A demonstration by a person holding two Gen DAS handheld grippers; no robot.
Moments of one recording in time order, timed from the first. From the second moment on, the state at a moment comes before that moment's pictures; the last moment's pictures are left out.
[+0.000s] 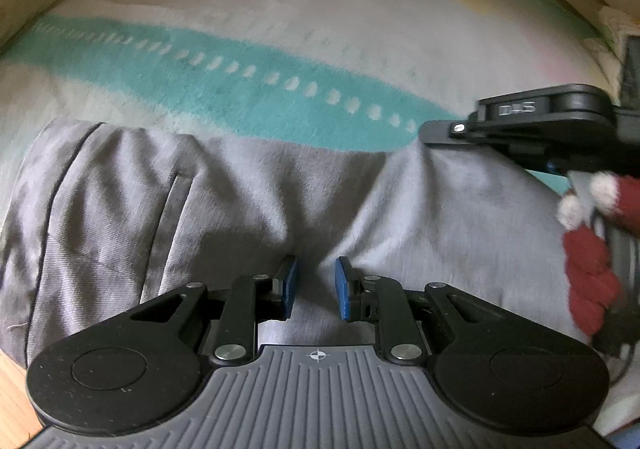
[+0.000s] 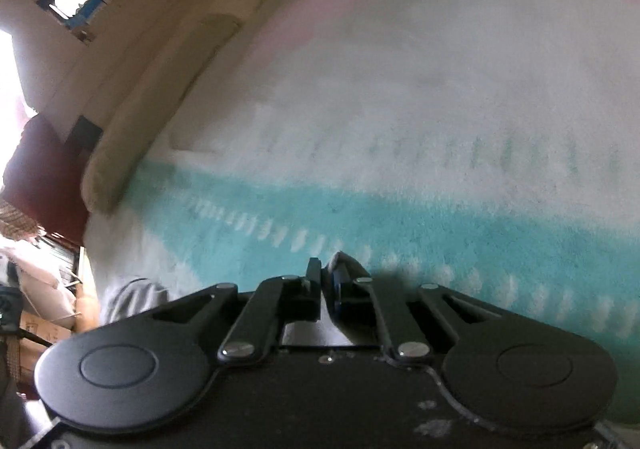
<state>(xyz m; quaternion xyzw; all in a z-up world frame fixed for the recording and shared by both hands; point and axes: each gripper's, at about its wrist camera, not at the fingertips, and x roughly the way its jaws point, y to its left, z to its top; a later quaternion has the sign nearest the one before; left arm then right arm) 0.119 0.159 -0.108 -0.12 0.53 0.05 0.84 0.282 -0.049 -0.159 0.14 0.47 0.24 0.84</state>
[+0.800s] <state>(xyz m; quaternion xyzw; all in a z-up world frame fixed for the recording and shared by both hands) 0.101 0.163 -0.105 -0.08 0.54 0.07 0.84 0.233 -0.124 -0.141 0.02 0.46 0.08 0.89</state>
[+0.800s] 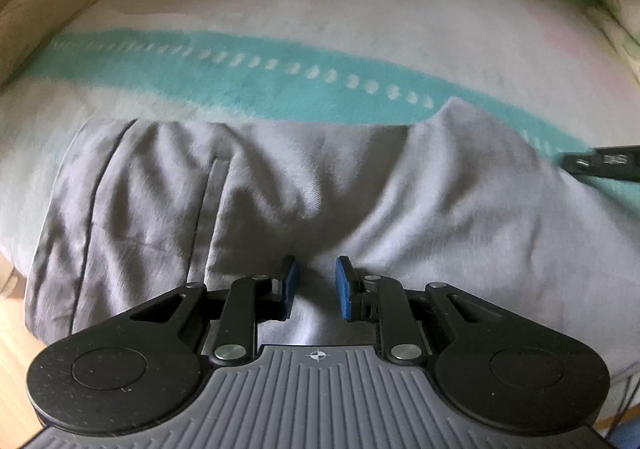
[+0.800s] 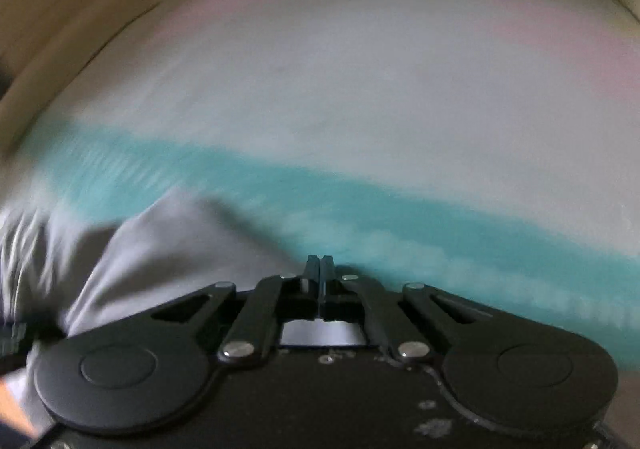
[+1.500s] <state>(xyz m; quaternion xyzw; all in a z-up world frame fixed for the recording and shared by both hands) 0.059 0.016 -0.109 0.10 0.56 -0.21 0.79 0.122 -0.229 -0.128 0.01 0.51 0.09 0.86</state>
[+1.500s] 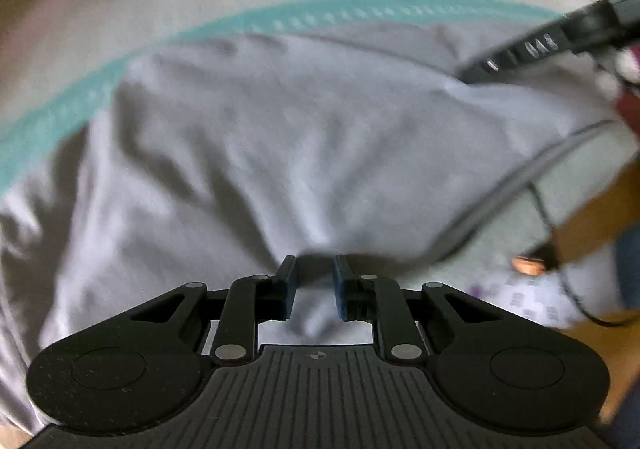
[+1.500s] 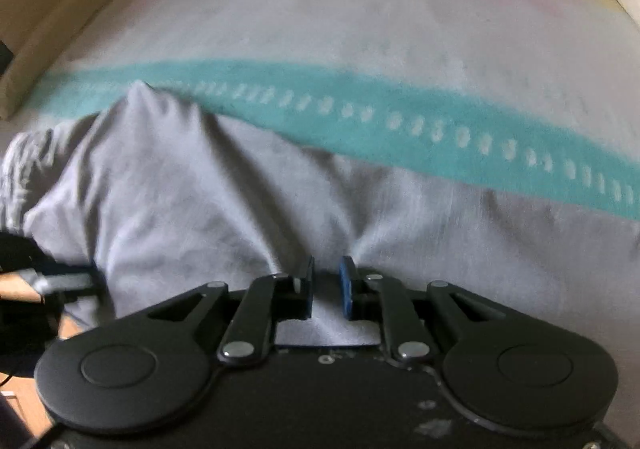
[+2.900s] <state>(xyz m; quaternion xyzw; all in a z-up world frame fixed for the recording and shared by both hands) 0.092 -0.057 -0.118 0.11 0.56 -0.27 0.78 0.098 -0.243 -0.109 0.02 0.47 0.07 0.88</state>
